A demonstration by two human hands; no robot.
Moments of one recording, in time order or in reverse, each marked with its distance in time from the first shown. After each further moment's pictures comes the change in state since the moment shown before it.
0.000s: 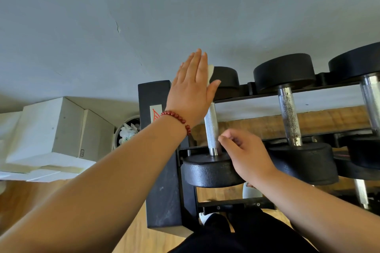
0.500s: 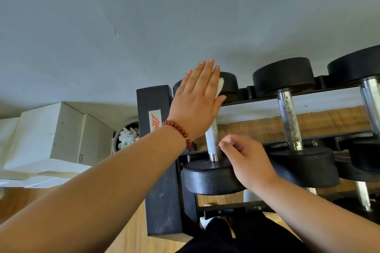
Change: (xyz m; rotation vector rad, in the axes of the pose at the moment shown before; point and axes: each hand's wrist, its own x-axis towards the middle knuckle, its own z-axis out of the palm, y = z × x) left_hand -0.005 0.005 0.006 0.241 0.069 0.192; right_hand 0.000 0.002 0.001 0.016 0.015 0.011
